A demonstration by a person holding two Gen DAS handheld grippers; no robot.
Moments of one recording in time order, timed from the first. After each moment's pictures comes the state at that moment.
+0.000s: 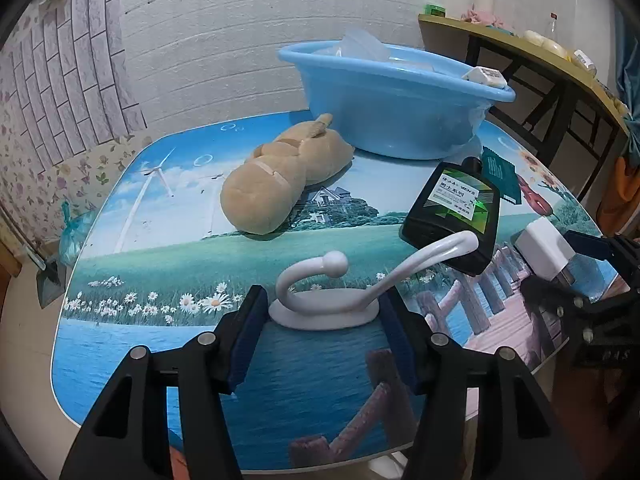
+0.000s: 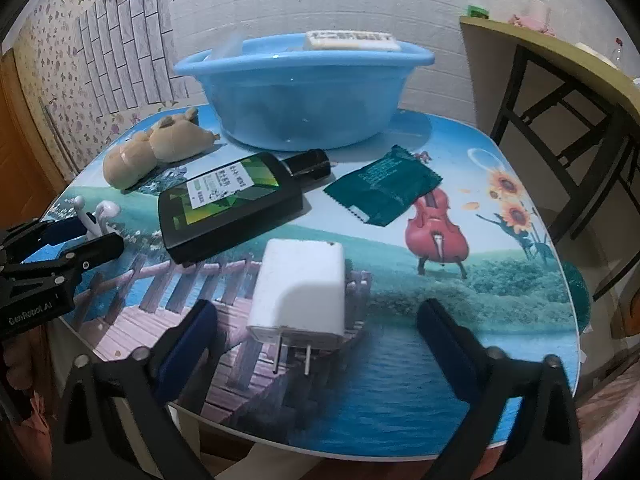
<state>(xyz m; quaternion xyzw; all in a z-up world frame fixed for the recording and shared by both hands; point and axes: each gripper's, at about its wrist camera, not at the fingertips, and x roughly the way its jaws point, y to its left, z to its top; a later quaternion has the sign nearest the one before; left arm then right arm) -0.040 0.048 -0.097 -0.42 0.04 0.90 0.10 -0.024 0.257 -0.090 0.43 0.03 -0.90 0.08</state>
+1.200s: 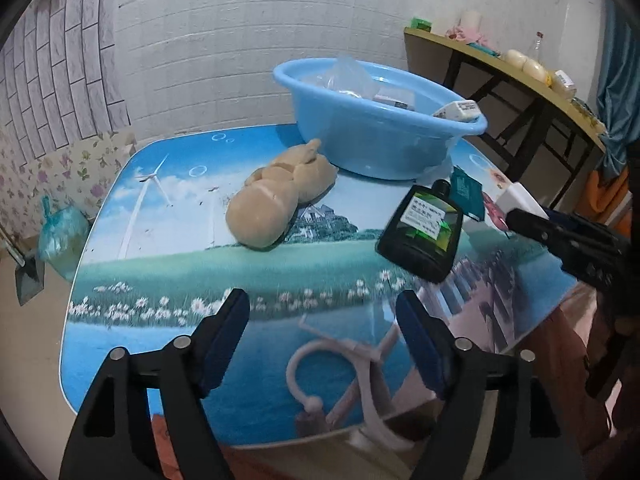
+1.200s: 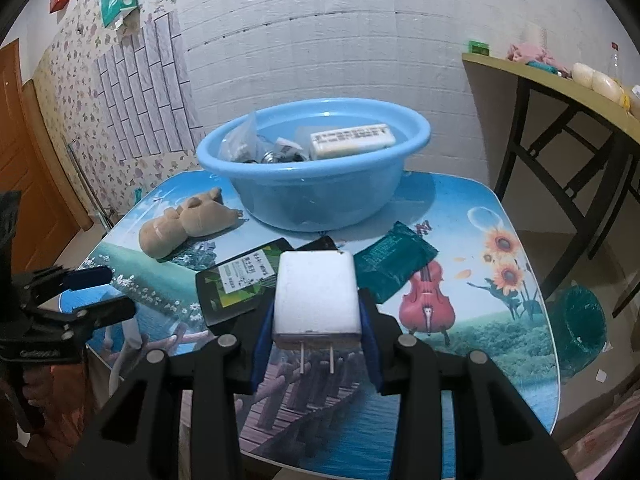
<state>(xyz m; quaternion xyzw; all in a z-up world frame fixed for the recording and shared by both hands) -0.027 0.030 -0.068 -0.42 0.00 0.89 0.15 -0.030 0.271 -0.046 0.36 -0.01 -0.92 0.12</state>
